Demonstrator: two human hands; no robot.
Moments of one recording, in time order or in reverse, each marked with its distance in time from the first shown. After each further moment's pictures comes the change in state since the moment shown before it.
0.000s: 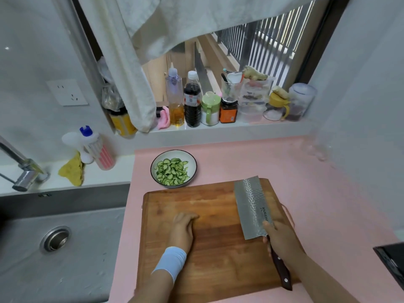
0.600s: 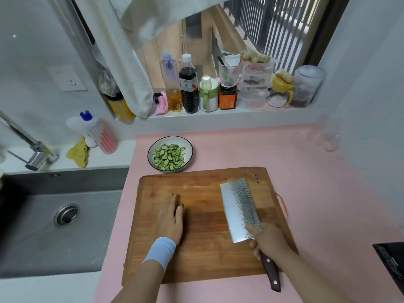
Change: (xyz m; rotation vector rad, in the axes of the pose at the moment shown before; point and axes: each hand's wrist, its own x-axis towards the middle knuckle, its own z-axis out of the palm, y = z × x) left_hand -0.026 0.032 0.000 0.113 0.029 -0.280; right_hand 0.018 0.047 -0.009 0.012 -0.222 0.098
